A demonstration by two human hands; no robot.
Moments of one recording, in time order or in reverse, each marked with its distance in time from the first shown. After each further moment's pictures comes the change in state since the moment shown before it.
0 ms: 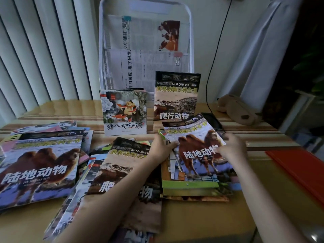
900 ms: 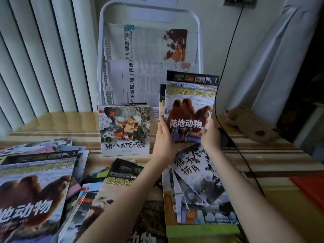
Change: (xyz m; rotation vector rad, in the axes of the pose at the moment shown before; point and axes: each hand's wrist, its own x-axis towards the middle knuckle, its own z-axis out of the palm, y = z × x) left_hand 0.070 0.029 -0.011 0.263 0.206 0.322; right_hand 0.102 -0.078 0.091 0.193 0.108 -0.332
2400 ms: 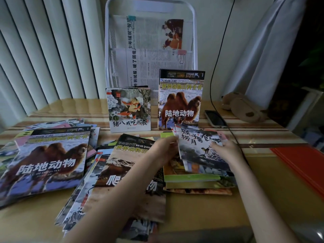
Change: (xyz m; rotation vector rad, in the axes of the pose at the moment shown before) left_hand -0.106 0.023 -0.024 -0.962 -0.408 -0.622; right_hand -0.119 0.042 -0.090 0.083 -0.250 0.385
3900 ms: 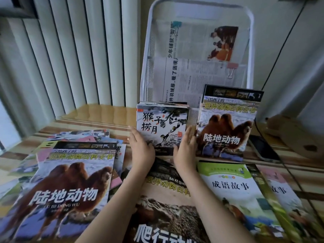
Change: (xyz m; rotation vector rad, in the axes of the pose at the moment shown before) left_hand 0.065 0.040 -0.167 0.701 0.802 0.533; right_hand 0.024 -0.120 0.228 -0.228 0.105 -0.587
